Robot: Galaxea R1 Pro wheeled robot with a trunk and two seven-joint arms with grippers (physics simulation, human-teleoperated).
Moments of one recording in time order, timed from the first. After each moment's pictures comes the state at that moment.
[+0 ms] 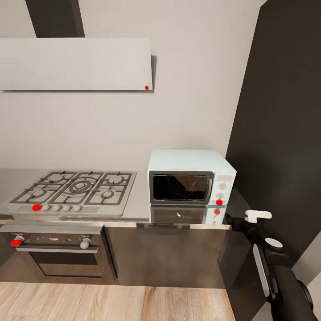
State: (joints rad) left arm -0.23 -0.02 -0.12 0.00 0.38 0.02 0.00; right arm -0.37 -0.02 -0.26 -1.45 0.12 0.50 0.12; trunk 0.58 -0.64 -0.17
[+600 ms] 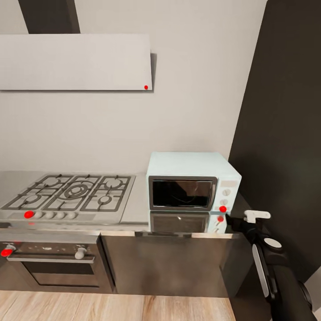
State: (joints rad) left arm -0.23 -0.02 -0.12 0.00 0.38 0.02 0.00; right arm -0.37 -0.01 -0.26 -1.44 0.12 0.49 0.12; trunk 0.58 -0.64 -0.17
